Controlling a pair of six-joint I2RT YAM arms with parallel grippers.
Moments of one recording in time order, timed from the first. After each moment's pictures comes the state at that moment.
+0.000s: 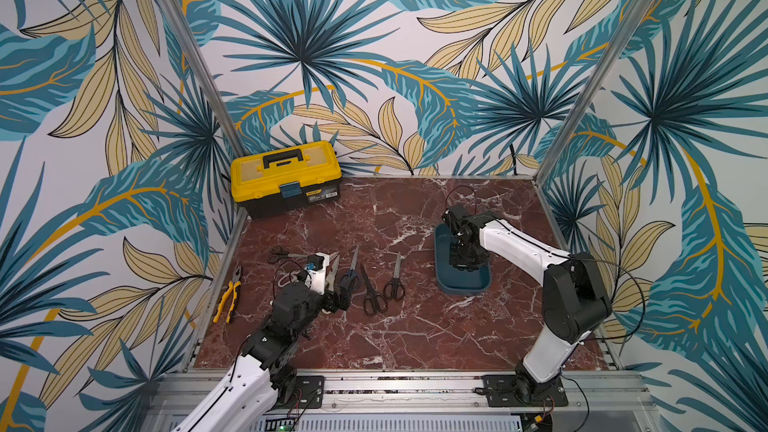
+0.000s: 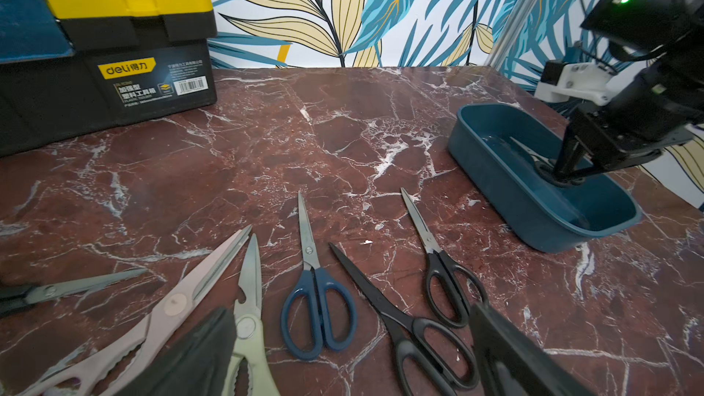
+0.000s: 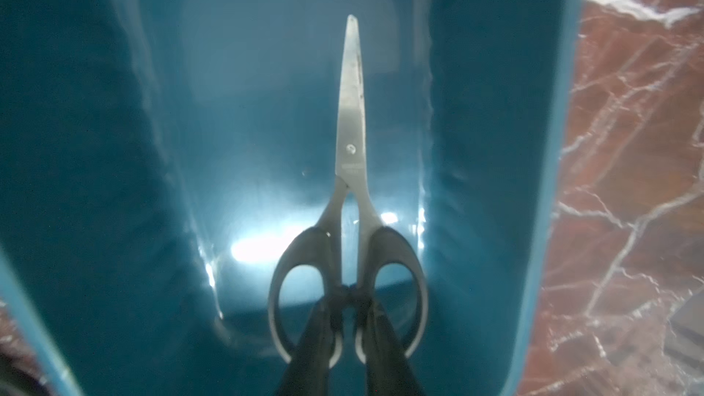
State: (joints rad) left arm -0.47 0.52 0.24 -0.02 0.02 -0.21; right arm 0.40 1.81 1.31 -0.99 0.23 0.56
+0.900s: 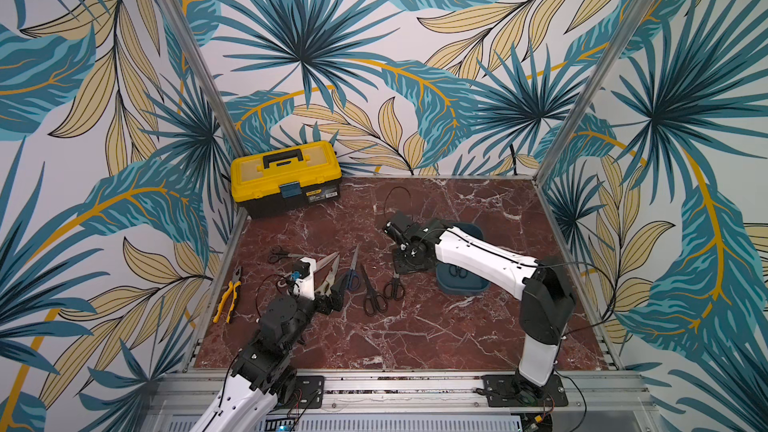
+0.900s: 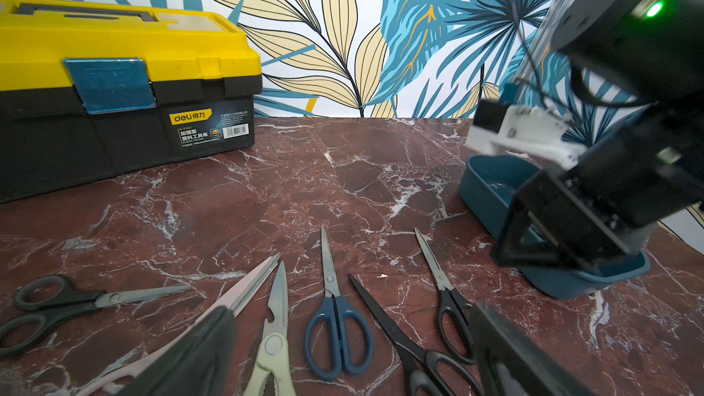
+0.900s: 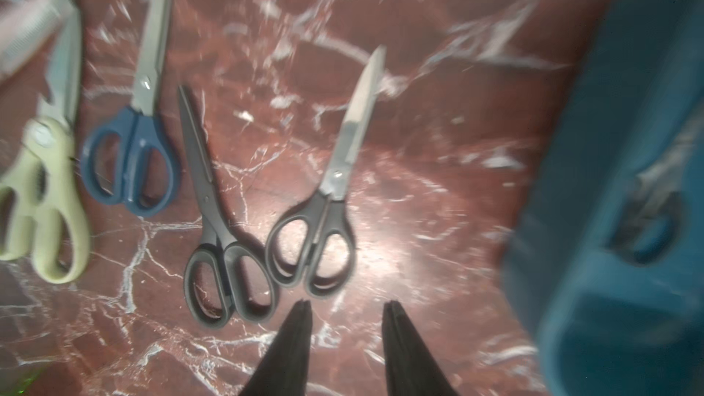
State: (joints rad) left arm -0.47 0.32 0.20 -0.06 -0.09 -0.23; right arm 0.84 1.96 1.60 -0.99 0.12 0.65
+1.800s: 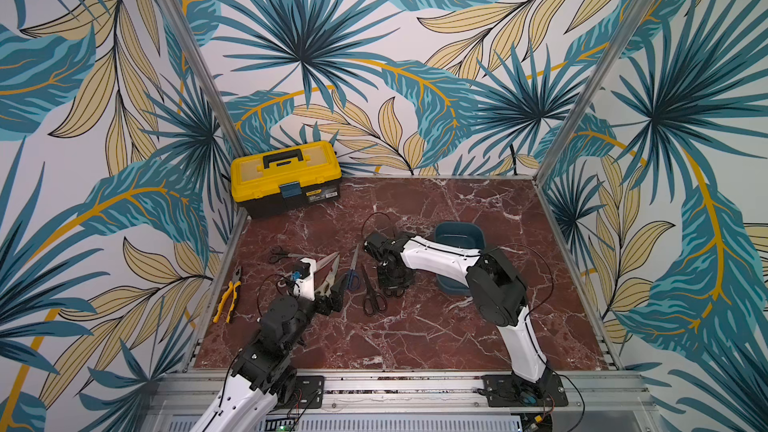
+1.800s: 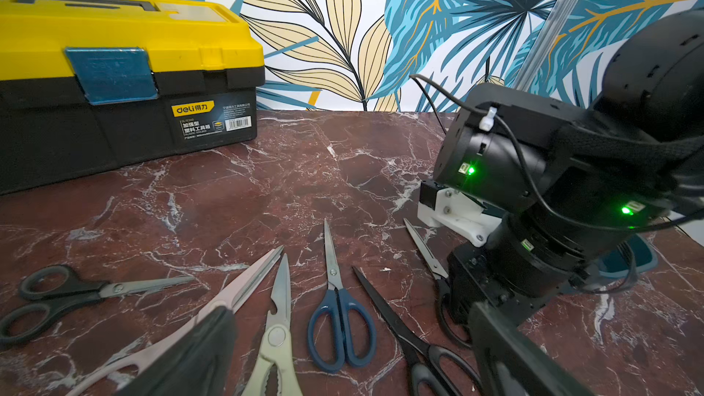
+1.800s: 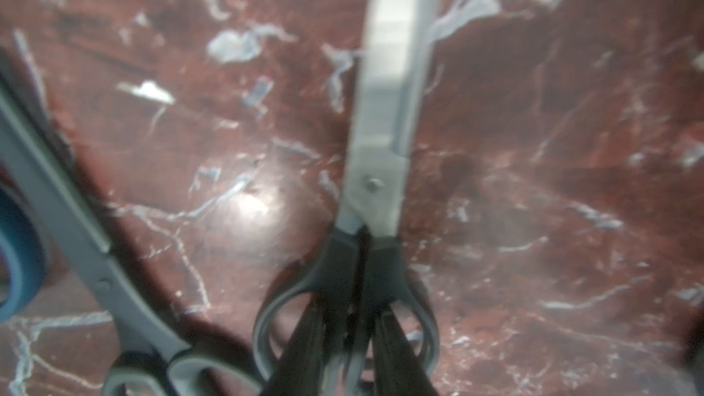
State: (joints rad) left arm -0.47 0.32 0.20 -0.08 -0.09 -0.23; right arm 0.84 2.17 1.66 -0.97 0.09 0.74
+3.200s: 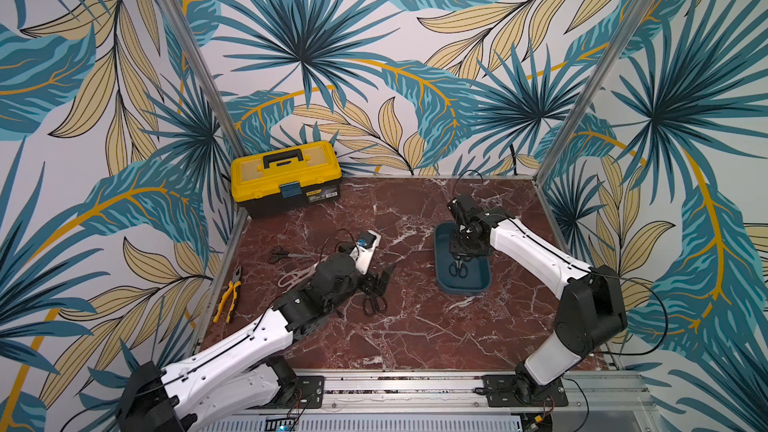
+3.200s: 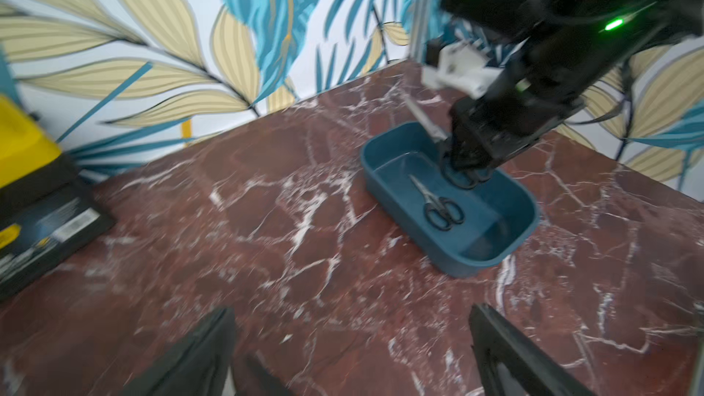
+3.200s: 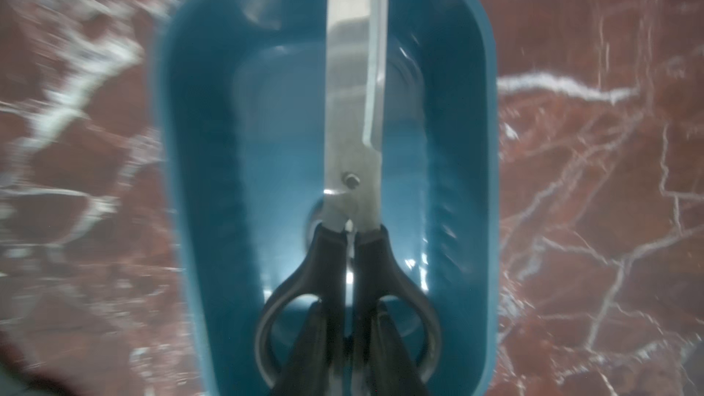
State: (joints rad) left arm -0.89 1.09 0.74 0.02 -0.16 -0.06; right arm 0.39 1.66 1.28 -0.95 0.24 0.53
